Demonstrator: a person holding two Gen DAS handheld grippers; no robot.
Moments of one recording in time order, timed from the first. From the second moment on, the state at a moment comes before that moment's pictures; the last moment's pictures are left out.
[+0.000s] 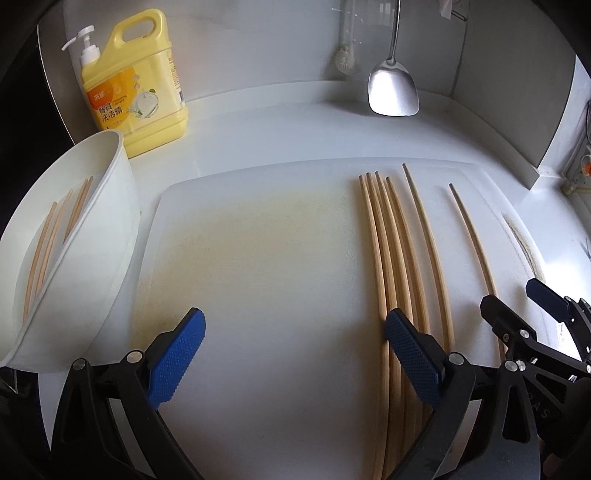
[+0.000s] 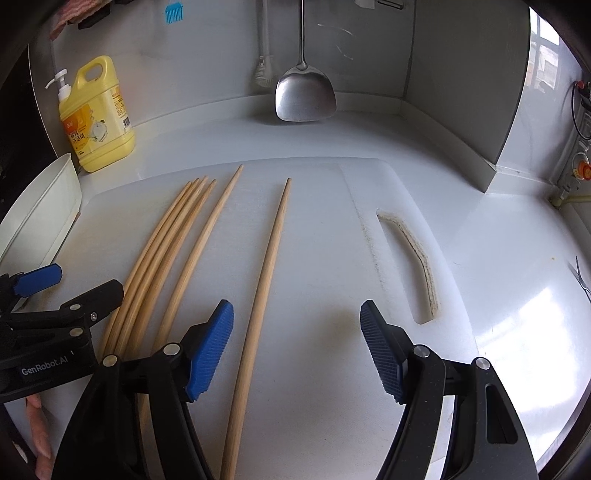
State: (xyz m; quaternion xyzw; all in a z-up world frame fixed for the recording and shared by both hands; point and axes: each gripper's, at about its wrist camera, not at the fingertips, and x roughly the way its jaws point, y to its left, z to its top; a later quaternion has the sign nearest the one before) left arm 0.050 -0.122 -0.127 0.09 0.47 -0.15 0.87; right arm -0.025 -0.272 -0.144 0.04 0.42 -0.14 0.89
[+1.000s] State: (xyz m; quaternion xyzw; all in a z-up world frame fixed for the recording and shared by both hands) left arm 0.049 -0.127 -0.130 0.07 0.46 -0.14 0.88; right arm -0.028 -0.252 -0.145 0.00 0.41 -0.10 0.91
